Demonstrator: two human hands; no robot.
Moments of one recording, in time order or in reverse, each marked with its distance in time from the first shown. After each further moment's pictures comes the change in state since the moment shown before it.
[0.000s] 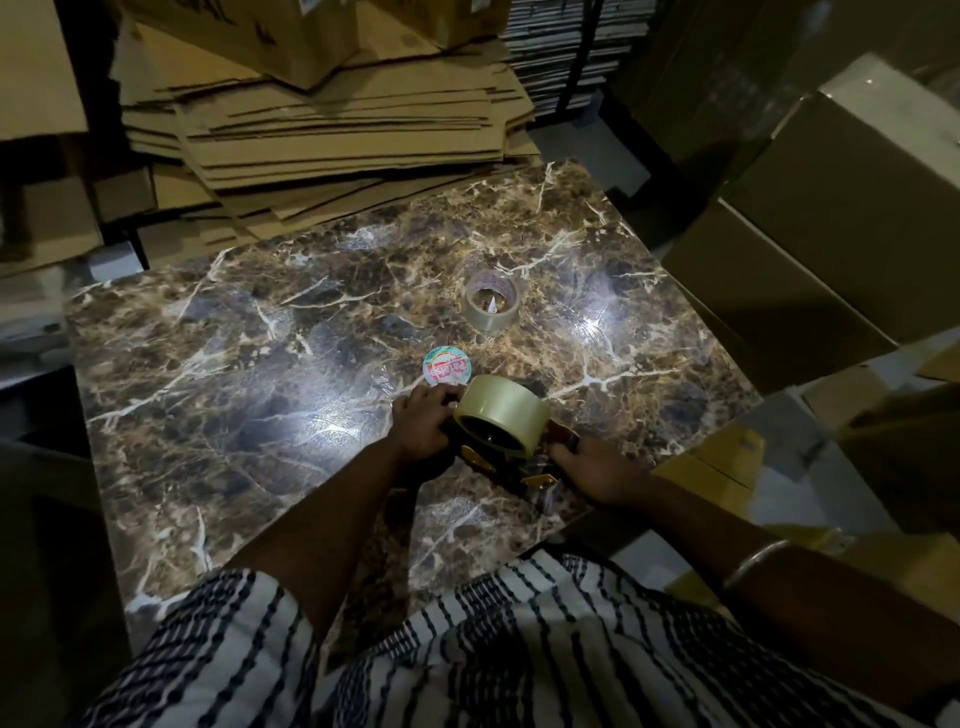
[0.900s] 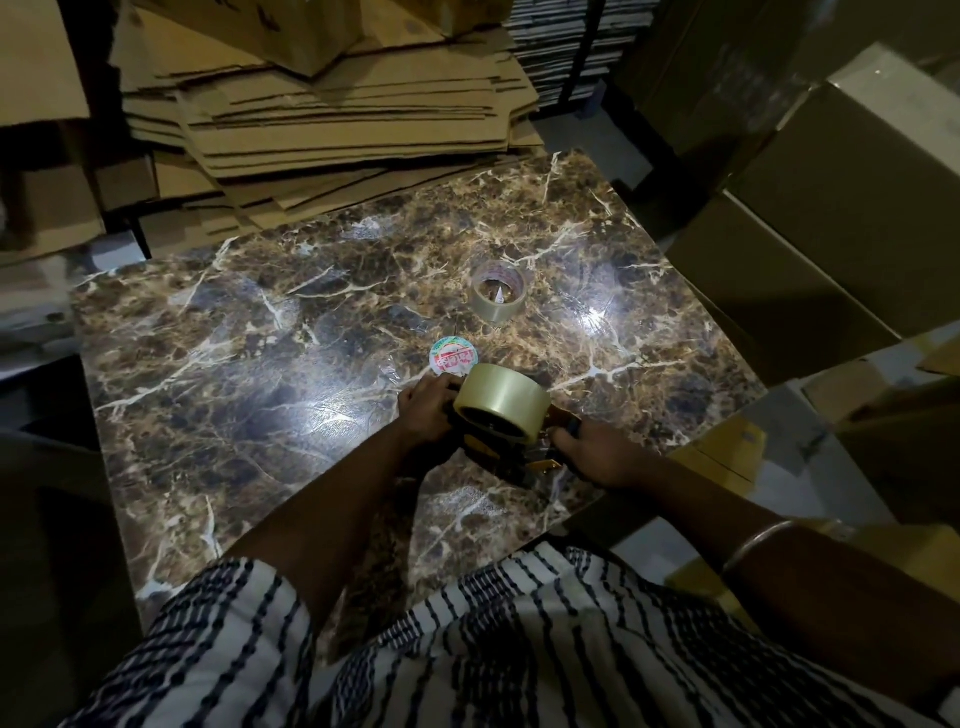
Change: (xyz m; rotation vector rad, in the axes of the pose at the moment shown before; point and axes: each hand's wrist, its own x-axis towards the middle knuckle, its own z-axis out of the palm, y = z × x) left_hand -0.012 0.021 -0.027 -0.159 -0.056 -0.097; right_hand -0.005 -0.018 -0.004 -0.064 -0.005 -0.018
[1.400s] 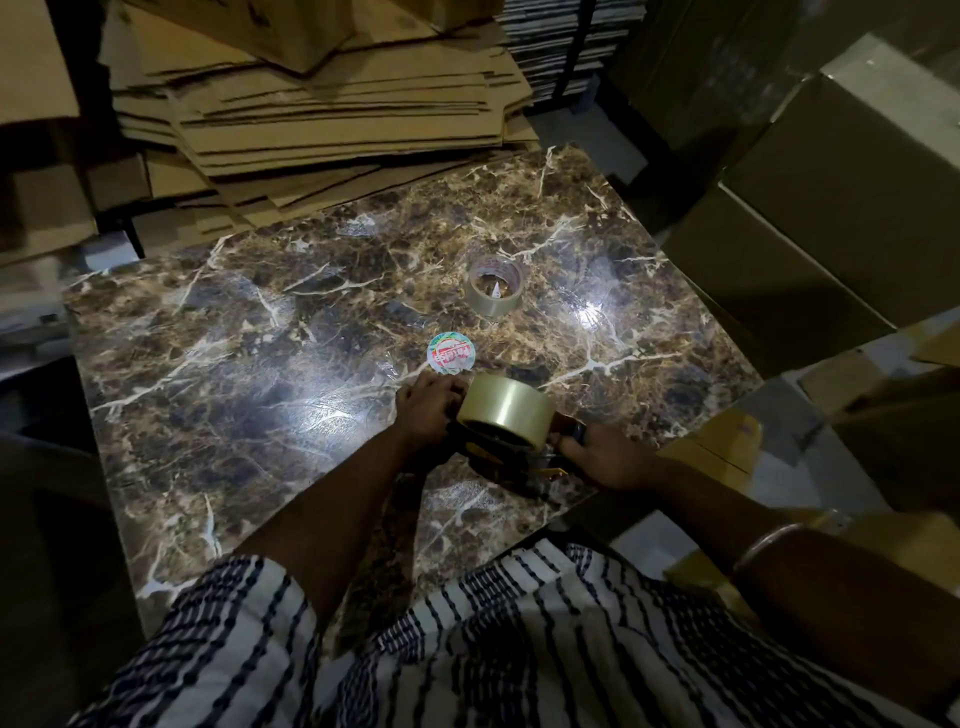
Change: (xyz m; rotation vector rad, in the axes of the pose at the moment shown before) left_hand 0.012 -0.028 0.015 -0.033 -0.063 0.032; right_hand 0.000 0.022 0.005 -0.042 -0.026 -0.013
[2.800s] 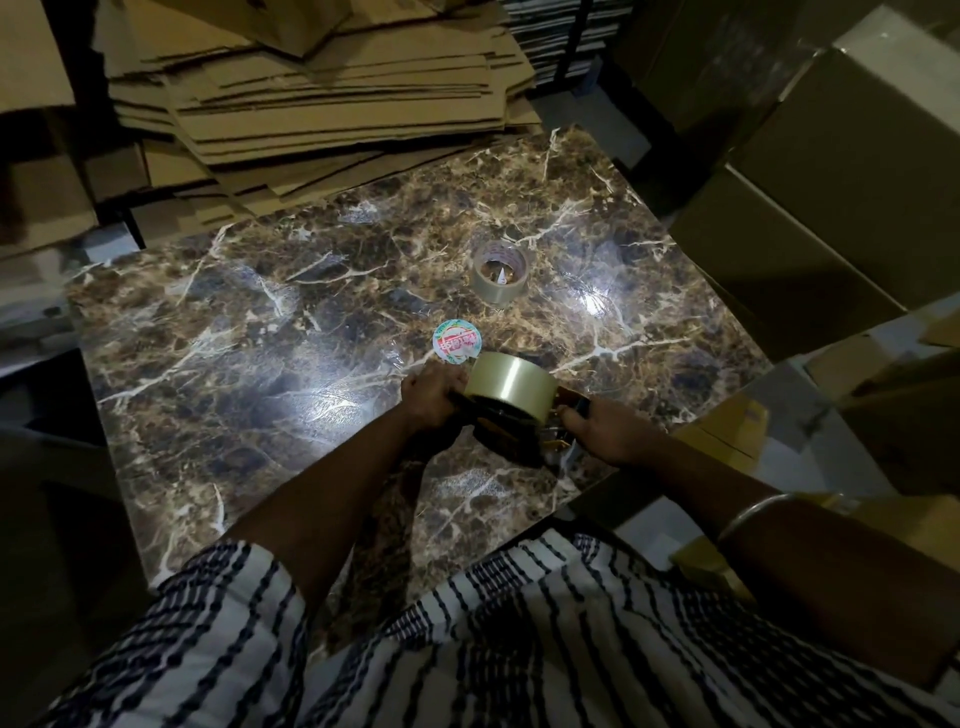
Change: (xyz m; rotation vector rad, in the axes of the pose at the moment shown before) left_hand 0.002 0.006 -0.007 -0.088 0.002 0.006; right_hand 0.012 -0.005 0.000 -0.041 0.088 -0.036
